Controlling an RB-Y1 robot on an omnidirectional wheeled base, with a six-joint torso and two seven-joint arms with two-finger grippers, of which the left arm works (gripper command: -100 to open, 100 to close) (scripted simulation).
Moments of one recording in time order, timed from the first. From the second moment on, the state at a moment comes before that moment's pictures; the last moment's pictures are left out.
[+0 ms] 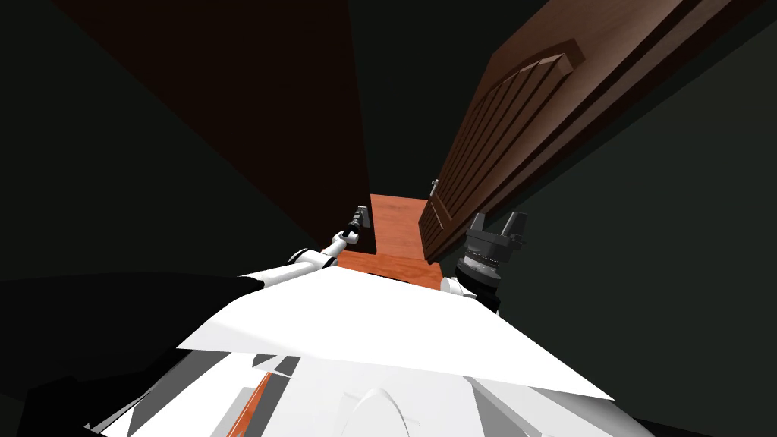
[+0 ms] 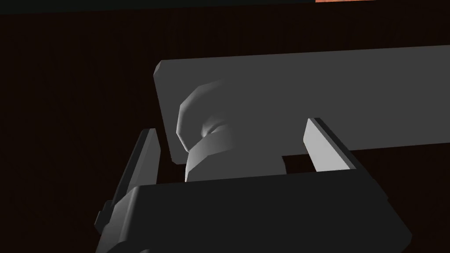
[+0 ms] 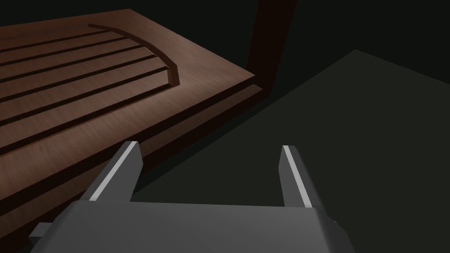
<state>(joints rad) -0.43 0.27 0.01 -0.64 0.16 -0.50 0.14</state>
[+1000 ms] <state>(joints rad) -0.42 0.27 0.02 -0.63 0.16 -0.49 0.13</state>
